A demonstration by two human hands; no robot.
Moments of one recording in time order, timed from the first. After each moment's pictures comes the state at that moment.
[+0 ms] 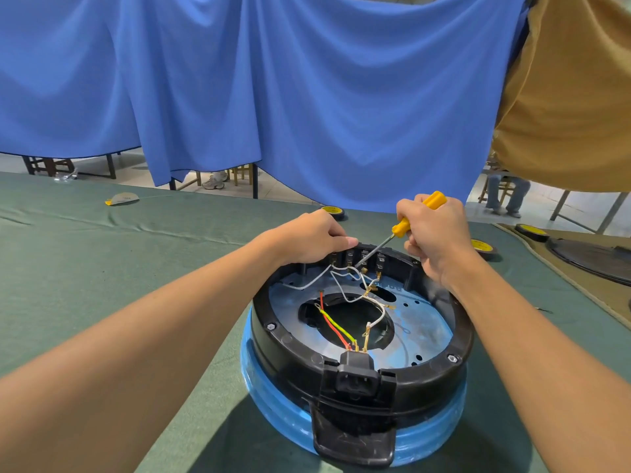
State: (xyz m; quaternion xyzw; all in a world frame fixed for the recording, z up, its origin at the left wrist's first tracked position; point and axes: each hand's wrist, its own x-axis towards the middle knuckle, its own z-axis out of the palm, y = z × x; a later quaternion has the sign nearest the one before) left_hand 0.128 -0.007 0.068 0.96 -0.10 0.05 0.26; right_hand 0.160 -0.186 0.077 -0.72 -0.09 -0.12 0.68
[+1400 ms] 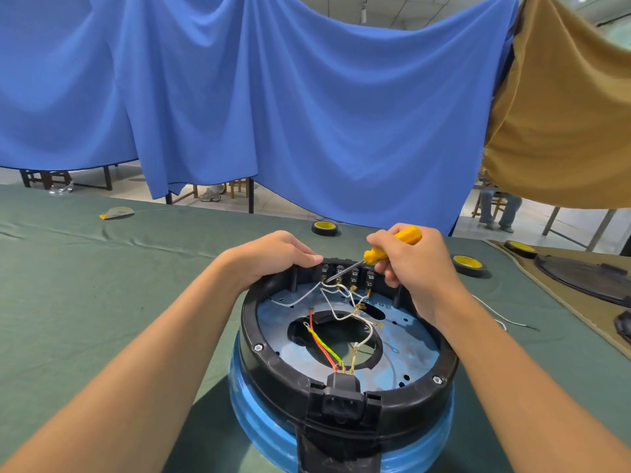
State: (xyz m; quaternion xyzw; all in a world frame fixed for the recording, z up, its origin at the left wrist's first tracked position) left_hand 0.117 0.025 0.062 0.88 -0.02 -0.02 0.47; right_hand 0.125 -0.186 0.071 -0.76 -0.15 -0.10 0.63
